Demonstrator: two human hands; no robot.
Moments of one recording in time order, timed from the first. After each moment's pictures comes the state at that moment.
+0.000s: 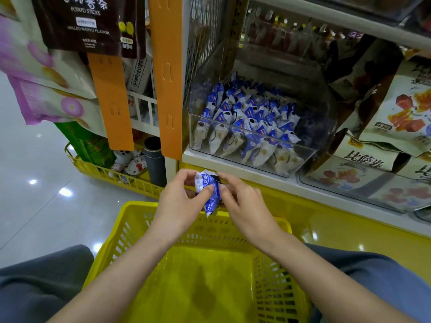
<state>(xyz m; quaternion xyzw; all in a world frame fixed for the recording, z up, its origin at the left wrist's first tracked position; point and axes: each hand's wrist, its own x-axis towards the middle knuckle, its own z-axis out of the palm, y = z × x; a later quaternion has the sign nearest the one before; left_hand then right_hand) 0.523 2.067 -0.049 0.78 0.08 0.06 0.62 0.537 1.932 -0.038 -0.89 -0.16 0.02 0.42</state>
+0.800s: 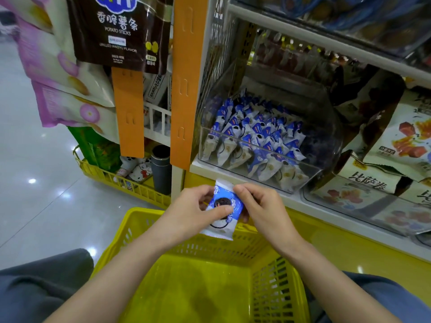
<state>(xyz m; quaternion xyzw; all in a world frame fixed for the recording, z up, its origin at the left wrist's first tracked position) 0.522 2.077 -0.031 0.77 -0.02 -0.08 0.64 0.544 1.921 -0.021 -0.84 -0.17 0.04 0.52</state>
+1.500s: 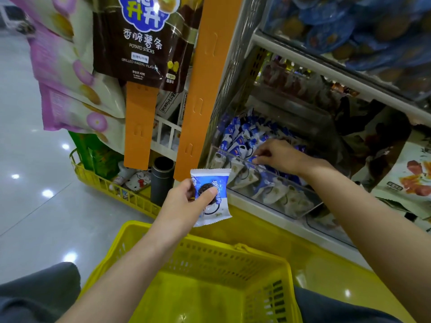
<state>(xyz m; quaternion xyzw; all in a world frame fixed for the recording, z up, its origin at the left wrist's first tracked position) 0.543 2.094 -0.023 0.65 0.10 0.01 0.75 0.715 1.907 0.035 -0.97 -0.21 0.11 0.08</state>
